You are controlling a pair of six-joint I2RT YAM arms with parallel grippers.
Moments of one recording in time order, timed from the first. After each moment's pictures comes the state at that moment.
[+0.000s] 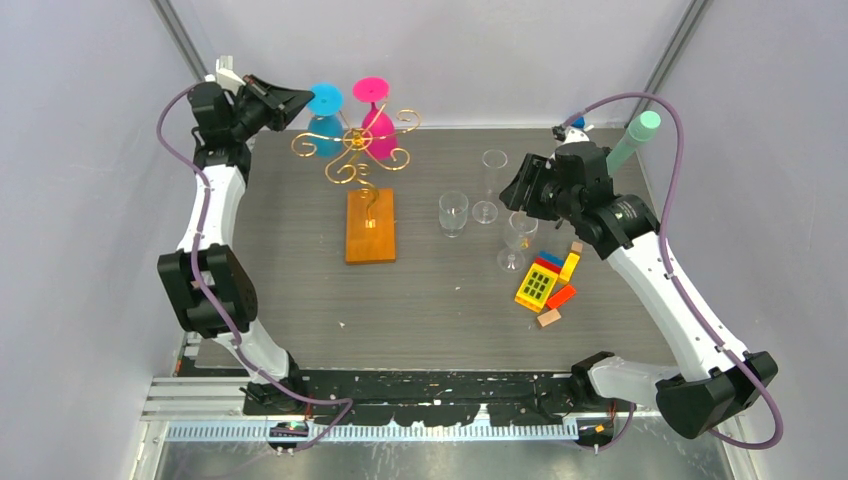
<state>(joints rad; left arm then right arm) 0.17 1.70 1.56 0.13 0.74 -1.09 0.41 1.18 1.32 -0.71 0.03 0.56</state>
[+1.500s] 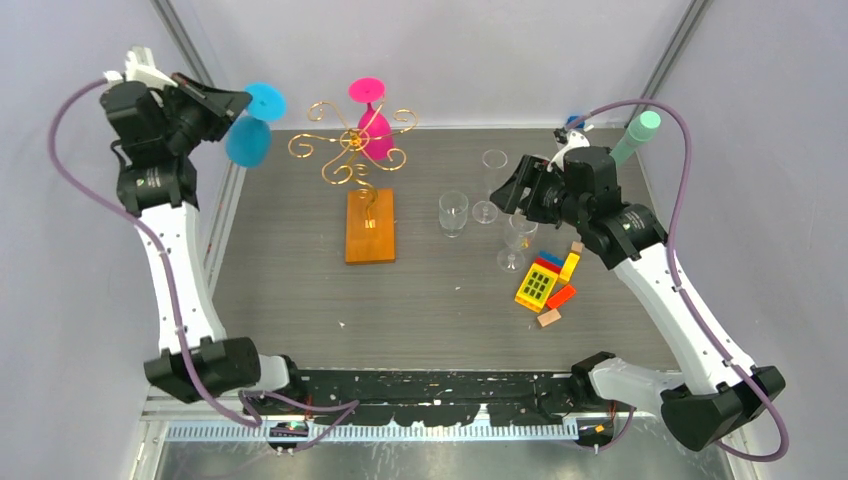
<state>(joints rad) 0.31 1.38 1.69 -0.45 0.51 -0.78 0.41 1.12 1.28 -0.67 -0.07 0.57</state>
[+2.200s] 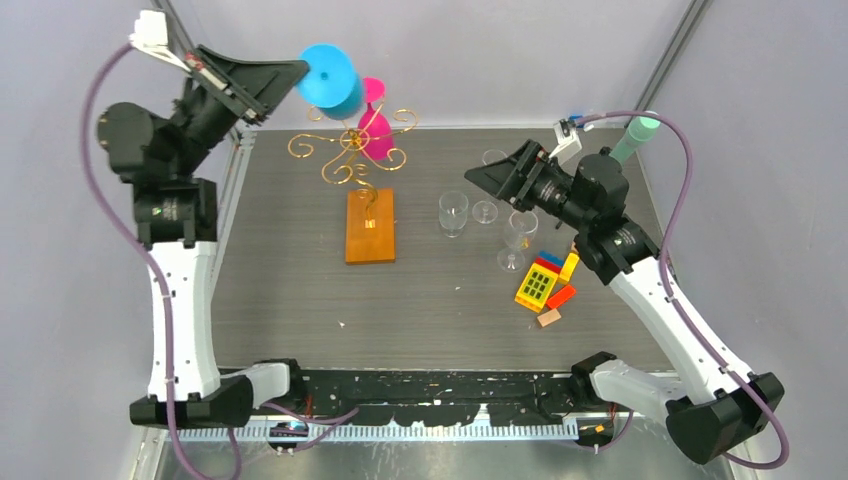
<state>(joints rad) 0.08 1.20 1.78 -0.07 0.76 -1.16 0.41 1.05 1.12 -0.20 -0.35 0.85</state>
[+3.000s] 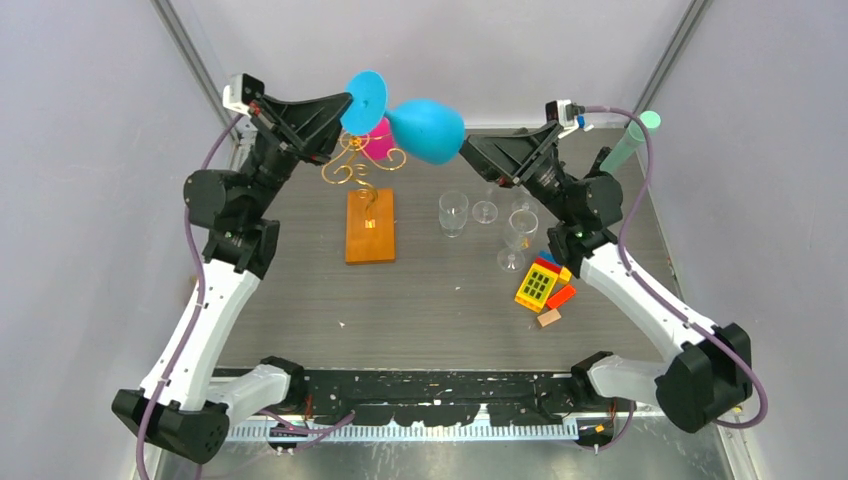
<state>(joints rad) -0.30 1.06 1.25 0.55 0.46 -1.84 0.45 1.18 0.96 0.86 -0.46 1.39</state>
